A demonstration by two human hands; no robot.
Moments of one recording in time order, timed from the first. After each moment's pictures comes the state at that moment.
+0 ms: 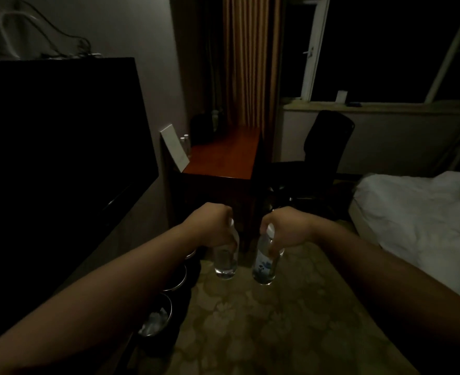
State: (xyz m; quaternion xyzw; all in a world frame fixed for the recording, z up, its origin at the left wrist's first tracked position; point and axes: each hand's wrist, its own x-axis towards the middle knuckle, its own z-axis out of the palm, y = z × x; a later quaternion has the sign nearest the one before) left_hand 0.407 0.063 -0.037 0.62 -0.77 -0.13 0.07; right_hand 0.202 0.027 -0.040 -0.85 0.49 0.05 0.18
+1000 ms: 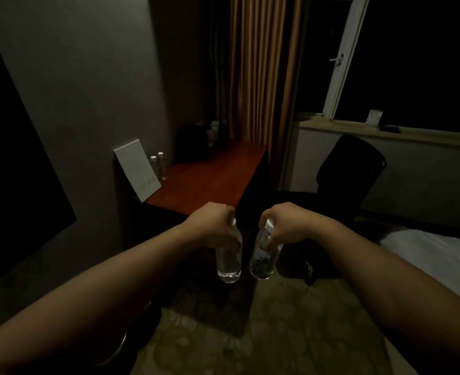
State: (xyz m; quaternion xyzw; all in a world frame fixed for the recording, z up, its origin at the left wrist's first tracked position) left_hand 0.254 -0.404 -0.045 0.67 -0.72 -0.14 0.11; right_hand 0.059 -0.471 -0.034 -0.88 0.44 0.04 0.17
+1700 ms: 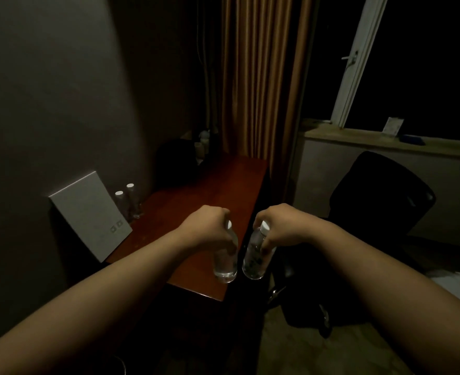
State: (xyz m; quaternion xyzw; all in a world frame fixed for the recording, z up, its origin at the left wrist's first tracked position) left_hand 0.369 -0.772 -0.050 0.67 -0.72 -0.17 0.11; right_hand 0.178 -0.828 -0.031 -0.89 0.43 0.05 0.16
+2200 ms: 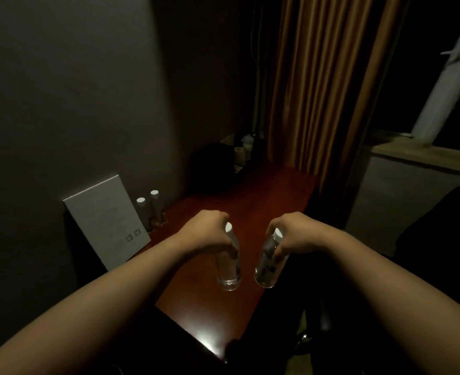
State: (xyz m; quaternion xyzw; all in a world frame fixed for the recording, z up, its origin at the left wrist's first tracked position) left_hand 0.431 -0.921 -0.081 0.76 -0.62 -0.14 0.14; right_hand 0.237 -1.028 -0.060 -0.92 0.35 0.08 0.16
